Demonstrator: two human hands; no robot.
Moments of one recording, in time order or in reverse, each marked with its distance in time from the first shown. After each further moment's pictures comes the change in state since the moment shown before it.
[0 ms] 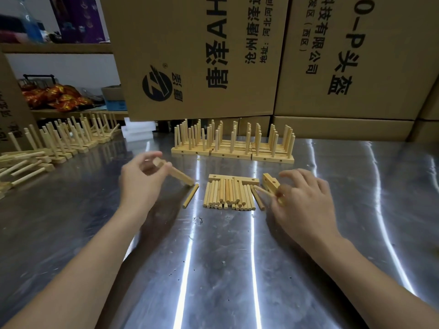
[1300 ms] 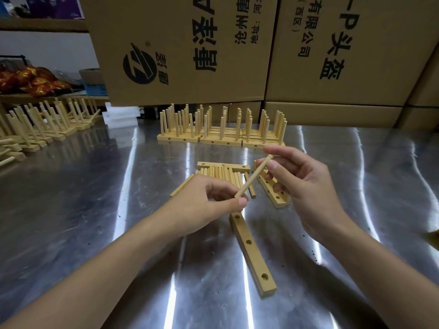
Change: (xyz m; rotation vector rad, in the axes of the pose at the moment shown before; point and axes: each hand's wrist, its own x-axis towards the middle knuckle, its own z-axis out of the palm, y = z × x) left_hand -0.073 0.040 0.049 -0.060 -0.963 0.124; right_hand 0.000 -0.005 -0.028 1.505 -0.055 0.228
